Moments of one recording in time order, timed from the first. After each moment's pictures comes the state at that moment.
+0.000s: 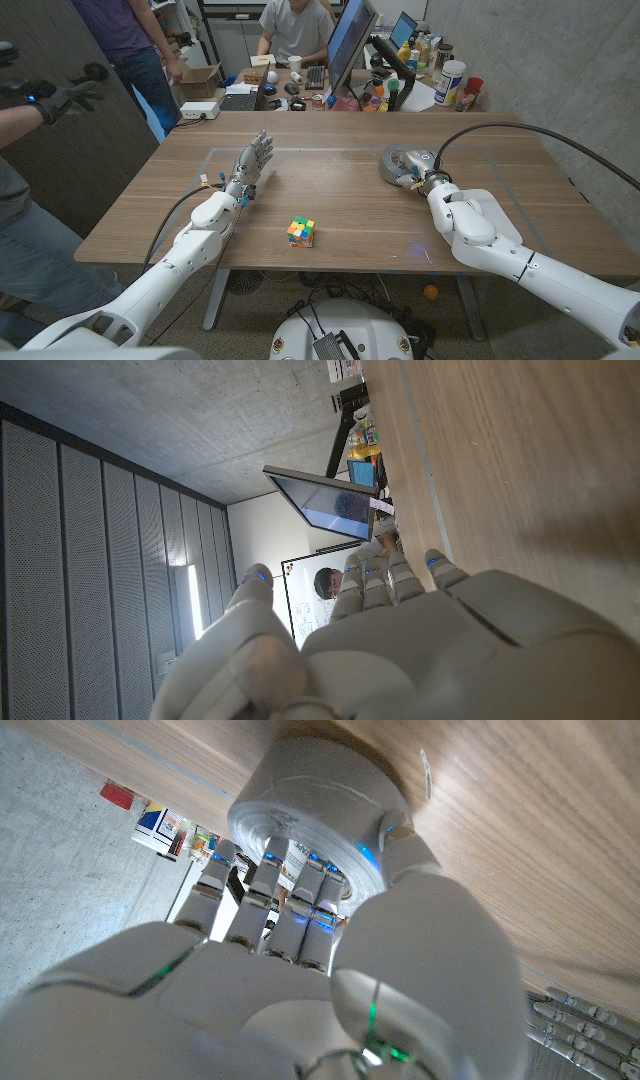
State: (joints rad) left arm 0.89 0.52 0.36 -1.30 -0.69 -0.30 -0.08; left_hand 0.25 0.09 0.35 -0.10 0.17 0.13 0.12 0.19 0.18 0.02 0.06 0.21 0.20 -0.02 0.09 0.19 0.18 -0.13 0.15 0.20 0.18; right arm -0.83 -0.81 -0.77 -1.88 -0.82 -0.64 -0.05; right_hand 0.91 -0.06 0.43 -0.16 0.22 0.80 -0.06 0.52 0.27 0.86 -0.14 0.46 0.27 0.59 -0.04 0.37 0.22 0.33 0.21 0.21 0.17
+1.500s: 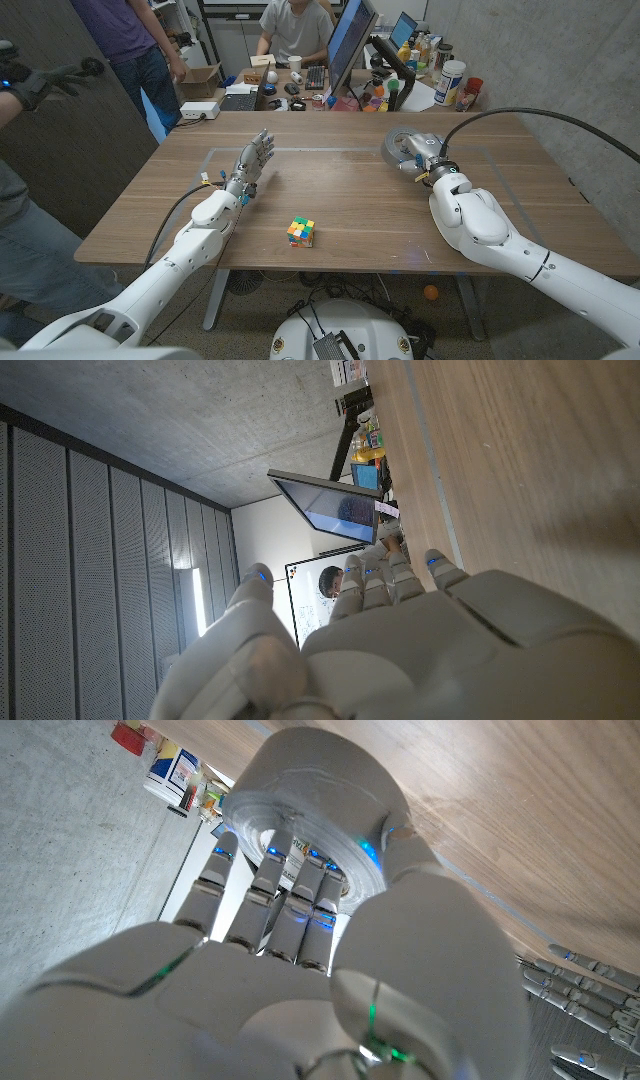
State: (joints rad) left arm 0.88 0.51 0.36 -1.29 -0.69 -0.31 -0.09; left_hand 0.24 0.09 0.35 -0.10 0.17 0.13 0.12 0.19 0.18 0.02 0.06 0.21 0.20 -0.02 0.09 0.19 0.18 -0.13 0.15 0.20 0.18; right arm -0.88 -0.85 -0.70 -2.03 -0.91 -0.66 -0.02; right_hand 0.91 -0.06 0.40 -0.15 0.21 0.81 -0.05 0.52 0.25 0.87 -0.15 0.44 0.26 0.65 -0.05 0.37 0.21 0.40 0.21 0.21 0.17
